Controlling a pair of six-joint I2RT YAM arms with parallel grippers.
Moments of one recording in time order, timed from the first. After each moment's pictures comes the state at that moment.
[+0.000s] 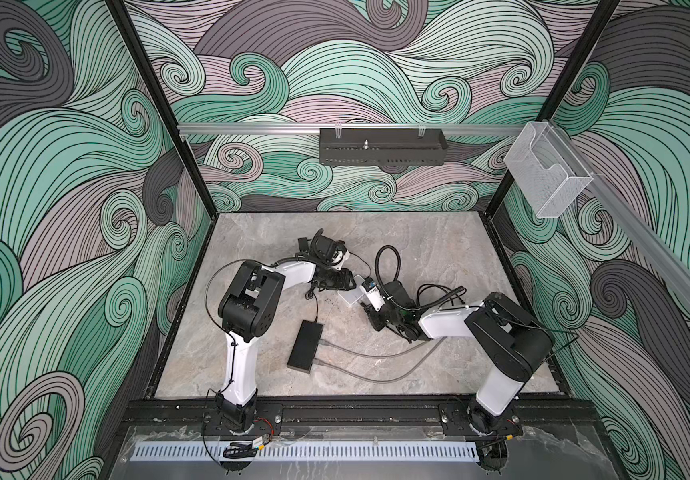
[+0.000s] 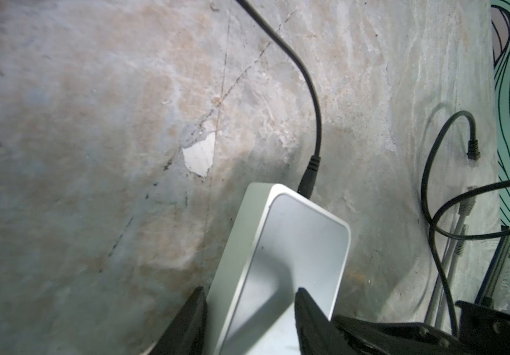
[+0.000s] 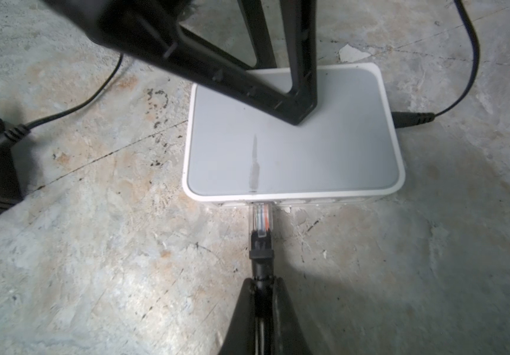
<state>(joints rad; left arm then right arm) -0.47 2.05 1.33 -0.34 0.44 -0.28 0.71 1.75 0.68 0.29 -0.06 -0.01</state>
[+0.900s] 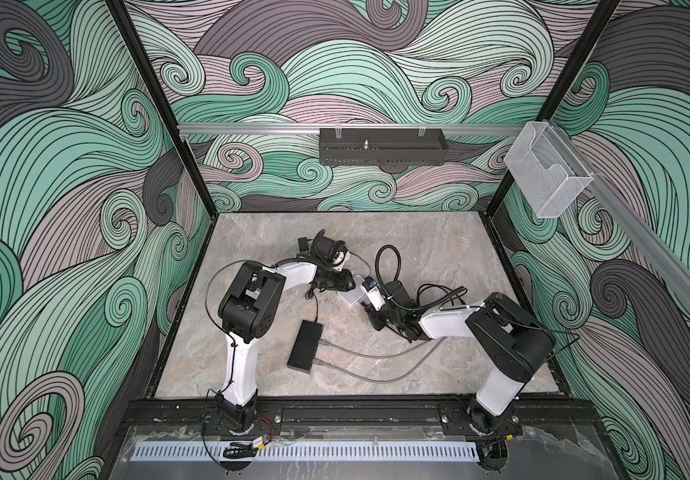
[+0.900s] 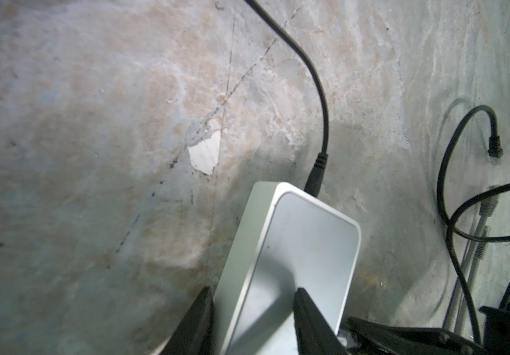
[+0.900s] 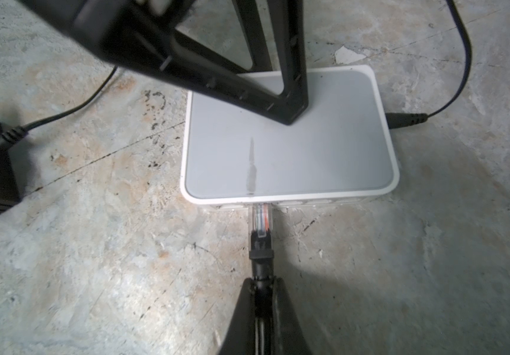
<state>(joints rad) -0.48 2.04 1.32 -0.34 0.40 -0.27 0.71 1.75 0.69 0.29 -0.05 -0.01</state>
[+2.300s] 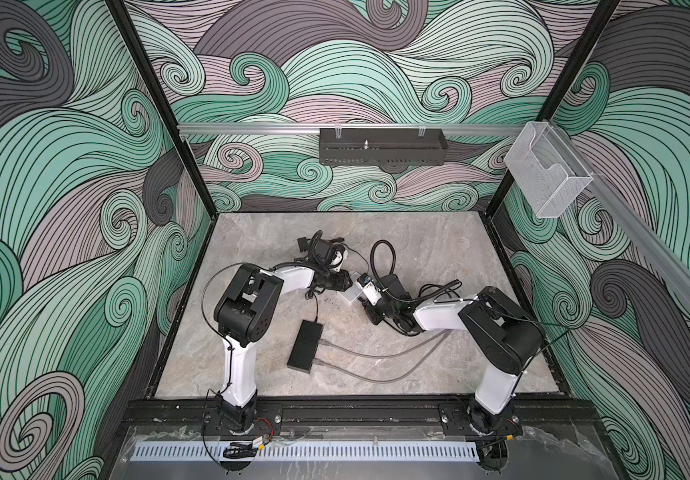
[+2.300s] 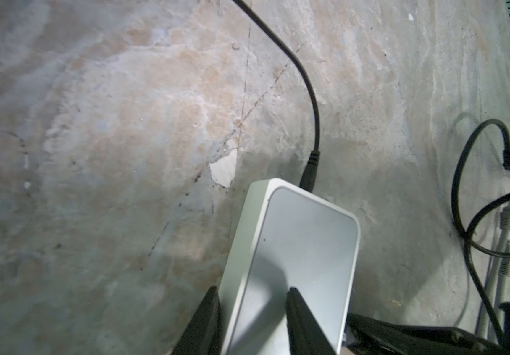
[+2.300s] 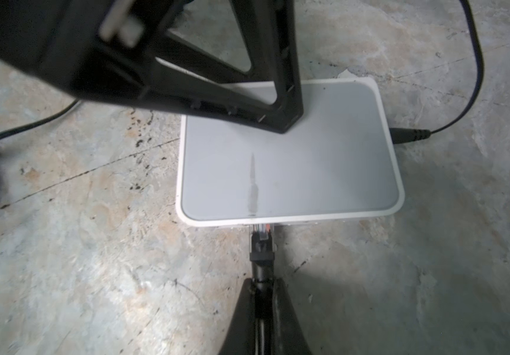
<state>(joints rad) -0.49 2.00 1.23 -0.21 0.34 -0.27 0.69 1.82 0.80 0.23 -0.07 -0.09</state>
